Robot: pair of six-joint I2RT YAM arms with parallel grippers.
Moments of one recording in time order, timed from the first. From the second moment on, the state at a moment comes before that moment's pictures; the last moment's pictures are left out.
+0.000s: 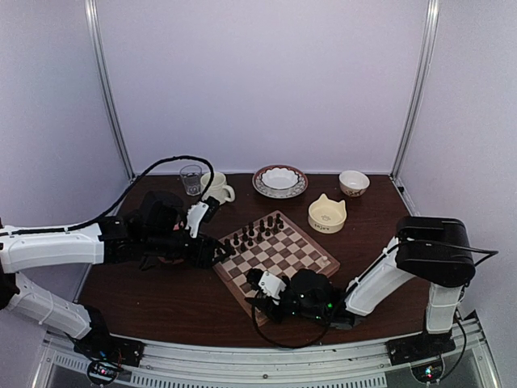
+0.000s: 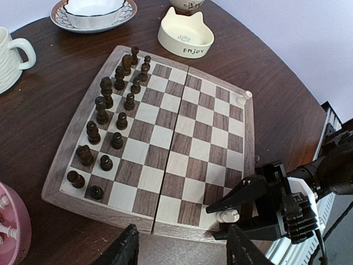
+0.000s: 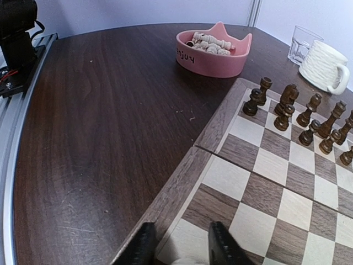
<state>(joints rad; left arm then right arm) -0.89 1.24 0.79 -0.18 0.12 -0.33 1.22 1.94 0.65 0.93 0.11 -0.04</state>
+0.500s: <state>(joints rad) -0.89 1.25 0.80 -0.18 0.12 -0.33 1.21 1.91 0.65 0.90 0.12 -0.05</state>
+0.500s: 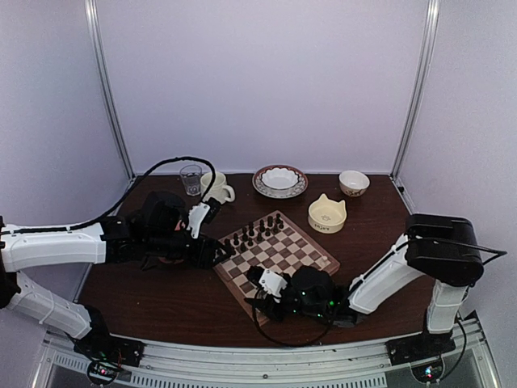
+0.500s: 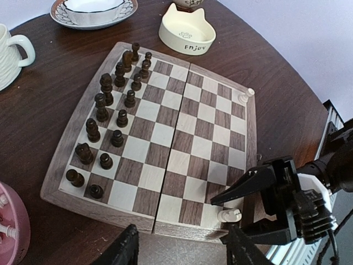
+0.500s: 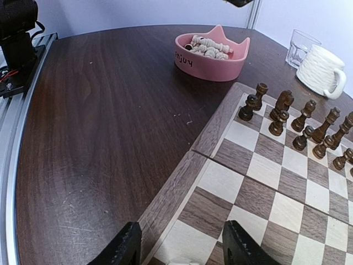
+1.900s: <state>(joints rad) -0.73 1.05 0.71 -0.27 -0.37 -0.37 1.19 1.75 1.19 -0.42 0.10 0.19</state>
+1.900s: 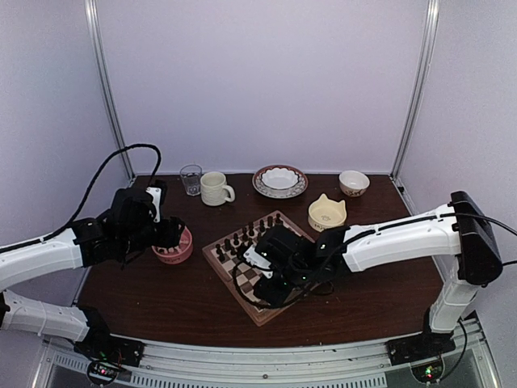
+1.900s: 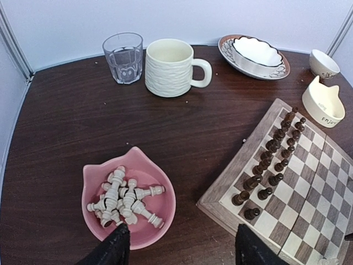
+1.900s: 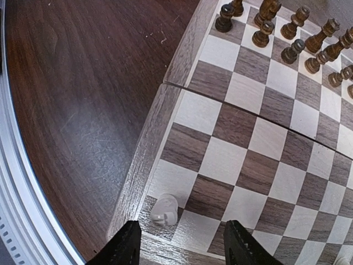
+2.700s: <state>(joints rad) -0.73 1.04 0.71 -0.27 -0.35 -0.37 1.18 1.82 1.23 -0.41 0.03 0.19</state>
